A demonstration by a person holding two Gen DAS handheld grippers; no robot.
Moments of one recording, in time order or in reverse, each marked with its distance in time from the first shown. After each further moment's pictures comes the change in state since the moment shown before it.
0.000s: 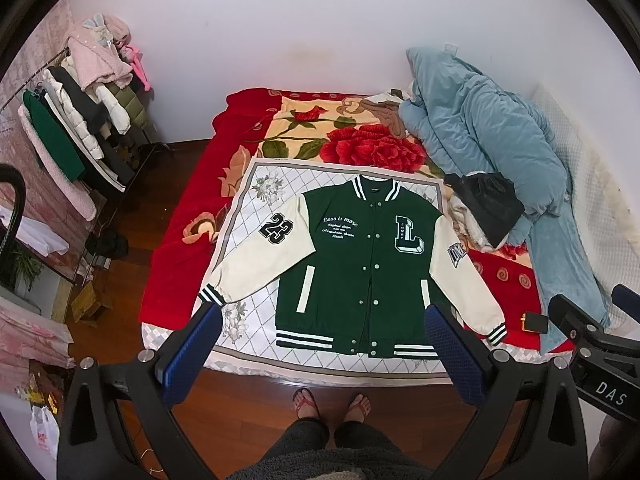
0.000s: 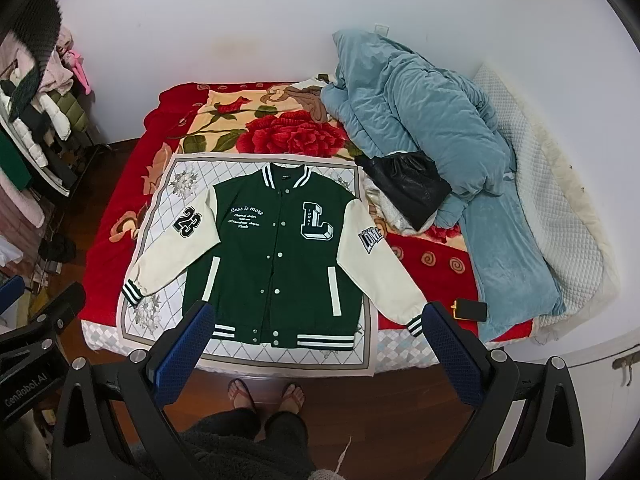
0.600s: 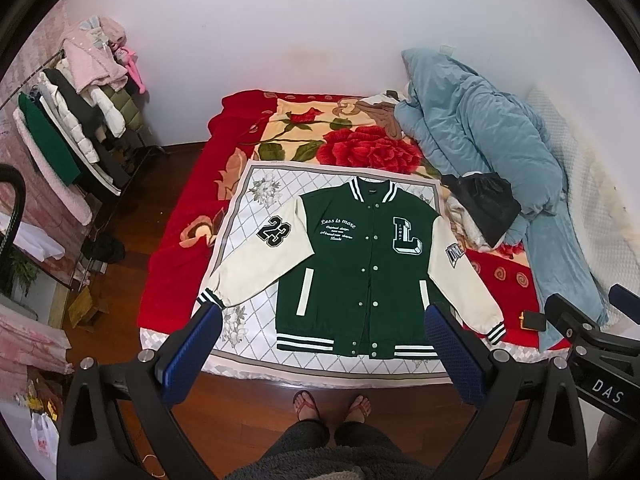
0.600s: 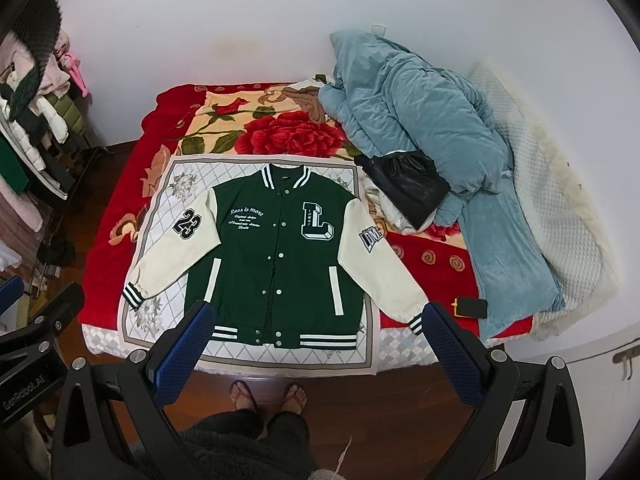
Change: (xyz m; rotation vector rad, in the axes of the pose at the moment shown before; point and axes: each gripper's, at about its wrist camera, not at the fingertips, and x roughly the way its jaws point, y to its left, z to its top) left arm 0.001 -0.010 0.018 0.011 -0.003 -0.013; right arm -0.007 0.015 0.013 0.010 -0.001 -0.007
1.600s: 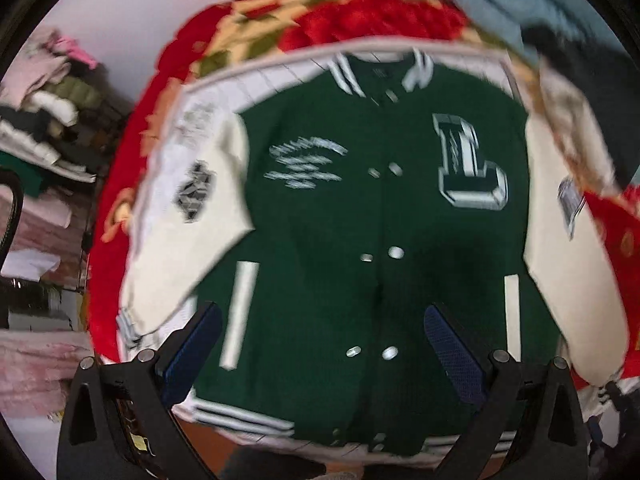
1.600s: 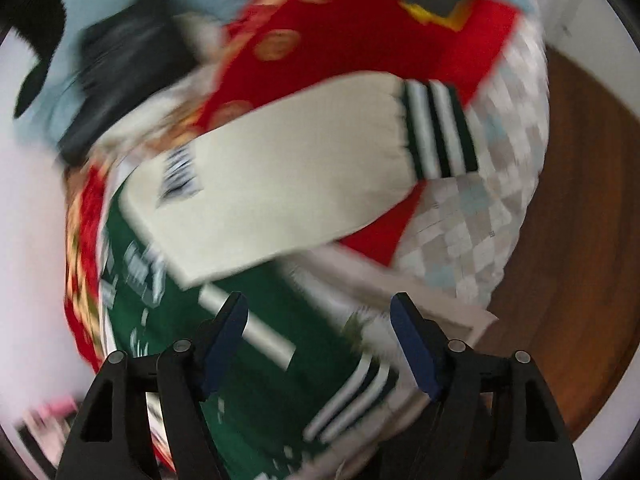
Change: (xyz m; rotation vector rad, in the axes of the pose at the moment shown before) left arm 0.484 -0.163 -0.004 0.136 0.305 0.223; right arm 0.566 -0.289 -0.223 1.293 0.295 0.125
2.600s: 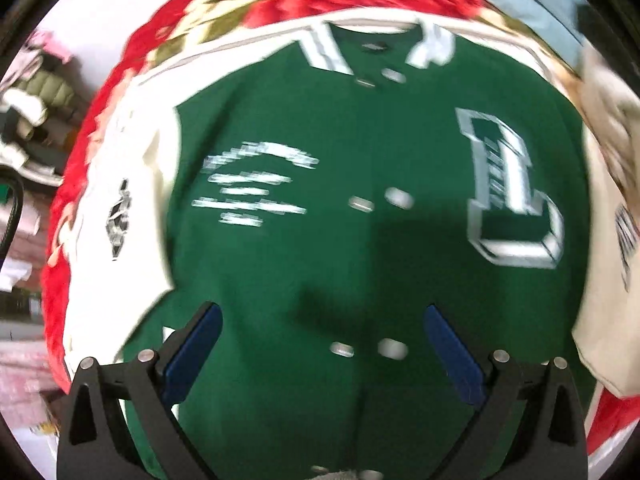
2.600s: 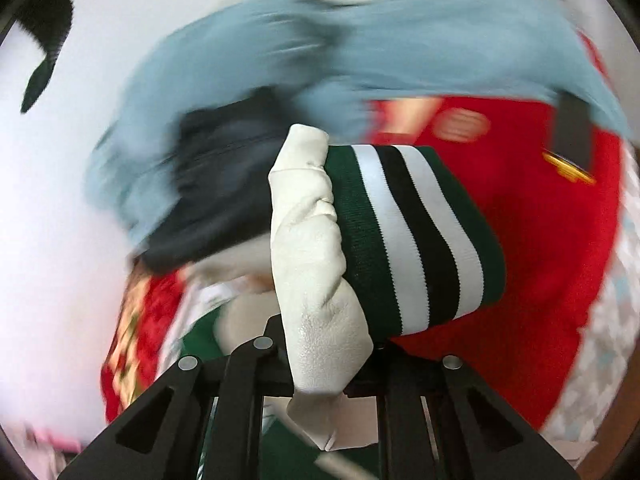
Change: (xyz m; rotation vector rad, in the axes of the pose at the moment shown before) left arm 0.105 0.000 0.070 -0.061 -0.020 -0.047; right arm 0.006 0.211 0.034 -0.225 -0.427 0.284
